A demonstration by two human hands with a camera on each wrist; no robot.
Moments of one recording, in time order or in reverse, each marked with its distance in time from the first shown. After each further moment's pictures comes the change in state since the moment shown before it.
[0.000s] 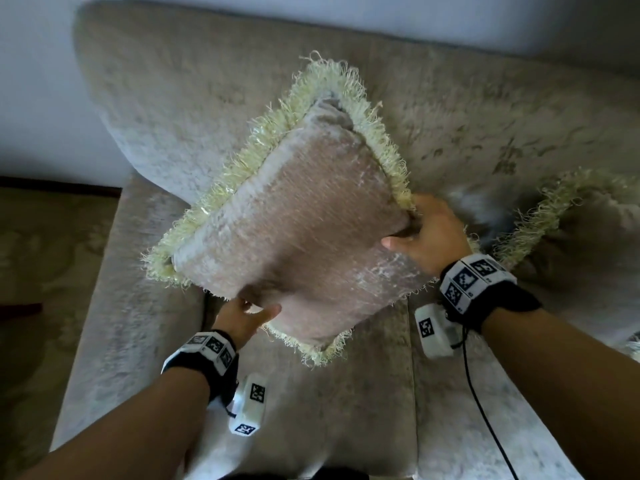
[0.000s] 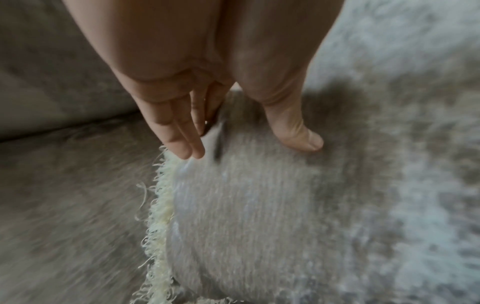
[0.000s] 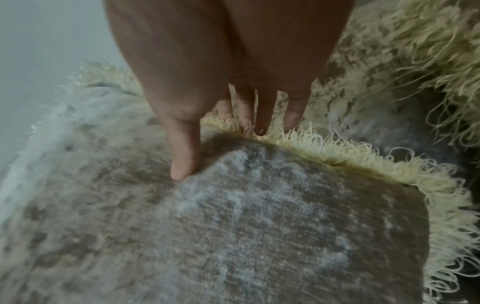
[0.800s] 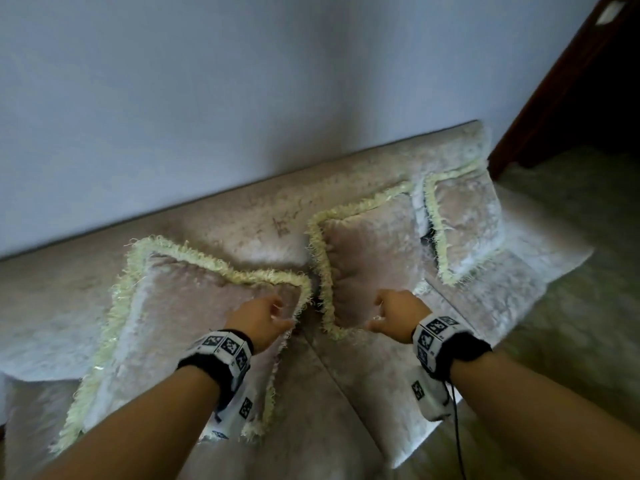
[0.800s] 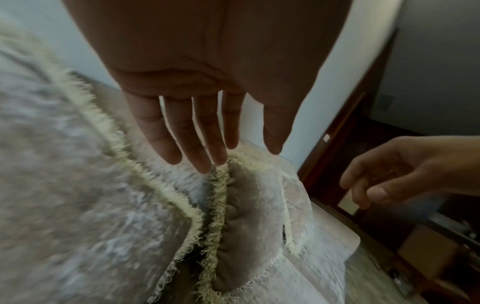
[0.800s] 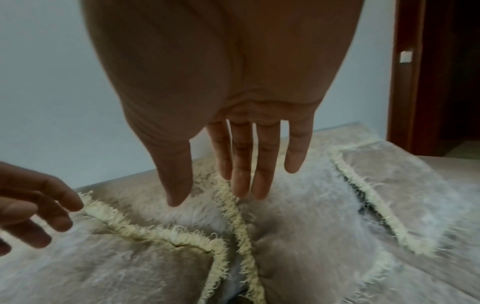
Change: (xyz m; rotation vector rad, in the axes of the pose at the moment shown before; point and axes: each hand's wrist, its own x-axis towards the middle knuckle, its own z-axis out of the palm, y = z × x) left_hand -0.236 0.228 0.121 0.994 -0.293 0.827; right_hand -0.297 0.071 -0.165 -0.093 -0.044 0.452
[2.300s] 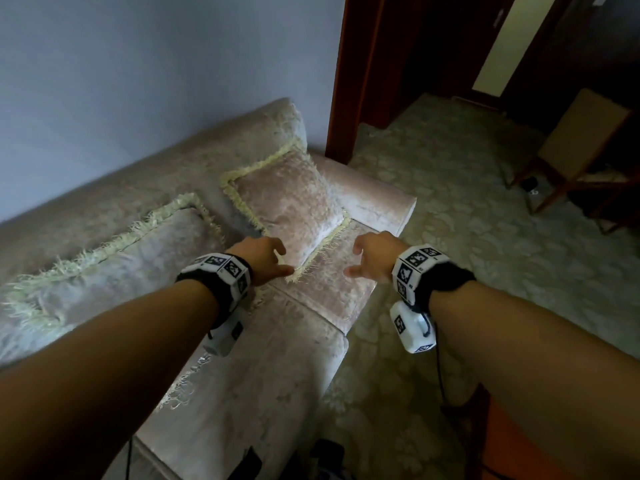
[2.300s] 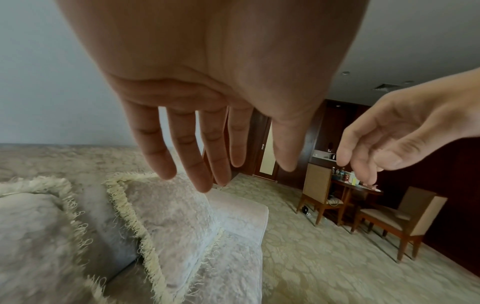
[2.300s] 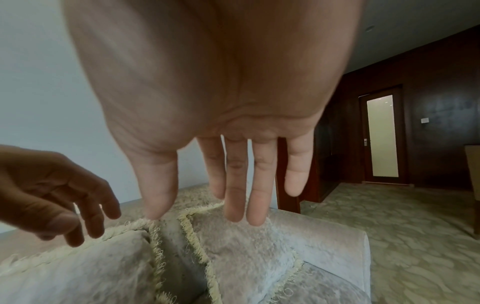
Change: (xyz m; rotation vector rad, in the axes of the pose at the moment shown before) left_hand 0.180 0.533 0.220 0.521 -0.201 0.405; right_hand -0.037 0.499 -0.155 0.027 0.108 0.279
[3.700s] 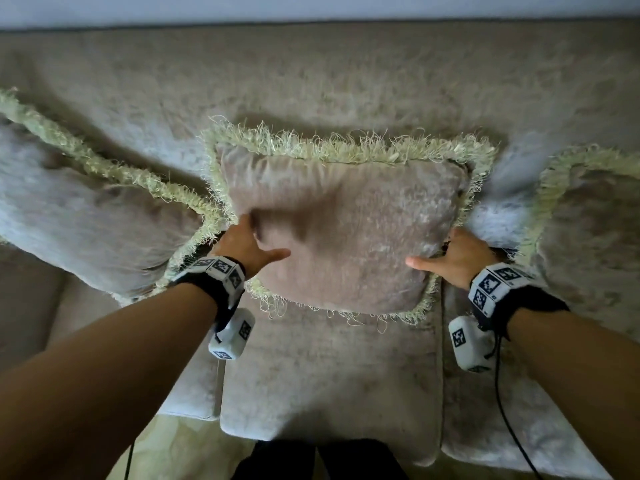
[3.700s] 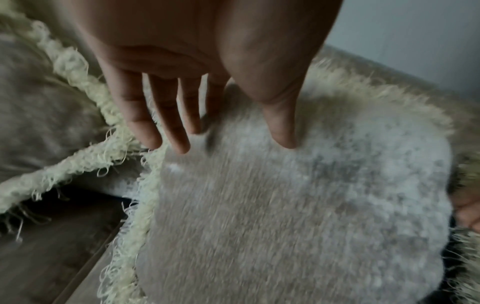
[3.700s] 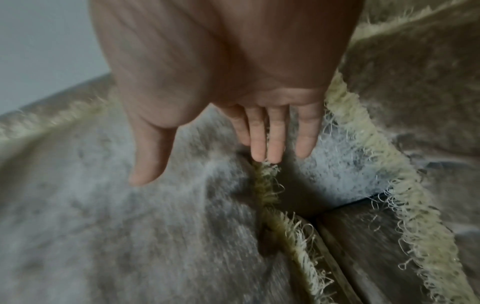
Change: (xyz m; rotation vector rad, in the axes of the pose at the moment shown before) left_hand 0.046 -0.343 0.148 -0.701 0.222 -1.353; right_hand 0.467 -0.269 0.123 -0.093 -0.436 -0.562
